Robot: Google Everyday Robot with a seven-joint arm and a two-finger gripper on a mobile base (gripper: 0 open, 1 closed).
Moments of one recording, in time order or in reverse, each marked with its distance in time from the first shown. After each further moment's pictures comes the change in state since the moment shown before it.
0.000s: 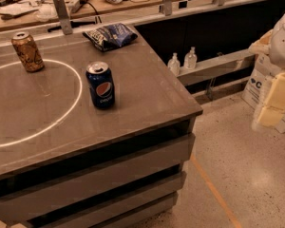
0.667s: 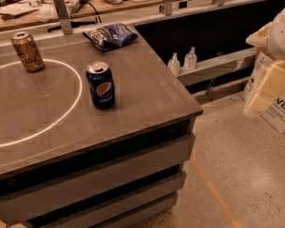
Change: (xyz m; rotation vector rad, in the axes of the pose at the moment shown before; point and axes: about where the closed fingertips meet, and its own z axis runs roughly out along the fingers) arm -0.004 -0.031 0.010 0.032 -0.103 0.038
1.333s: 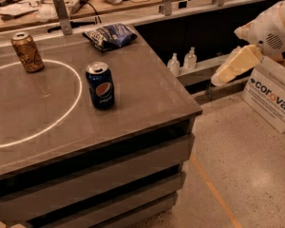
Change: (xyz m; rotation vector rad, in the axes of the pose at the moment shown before) arm -0.030 -0.087 0.055 0.045 -0.307 0.222
